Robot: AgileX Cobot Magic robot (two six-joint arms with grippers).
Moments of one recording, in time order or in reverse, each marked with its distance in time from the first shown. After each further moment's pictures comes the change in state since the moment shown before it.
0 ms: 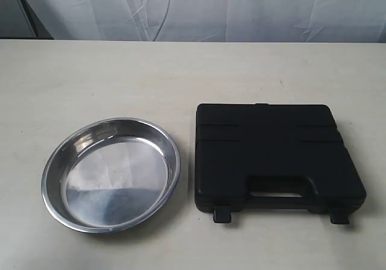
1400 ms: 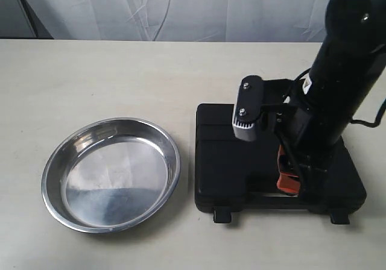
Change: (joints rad) left arm 0.000 0.000 0.000 0.000 0.000 0.000; right arm 0.486 1.474 -1.030 0.137 0.947 -0.902
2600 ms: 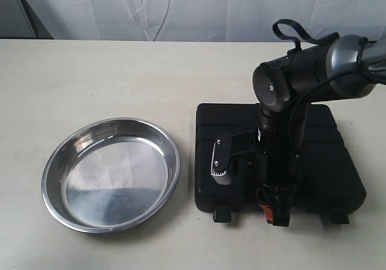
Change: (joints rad) left arm 0.000 0.000 0.000 0.000 0.000 0.000; right arm 0.040 0.360 0.000 -0.076 -0.134 -0.028
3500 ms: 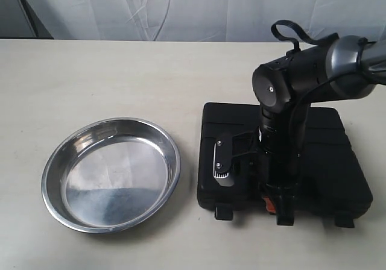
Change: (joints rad) left arm 0.000 0.000 0.000 0.000 0.000 0.000; right arm 0.002 -0.012 0.002 -0.015 0.013 -0.021
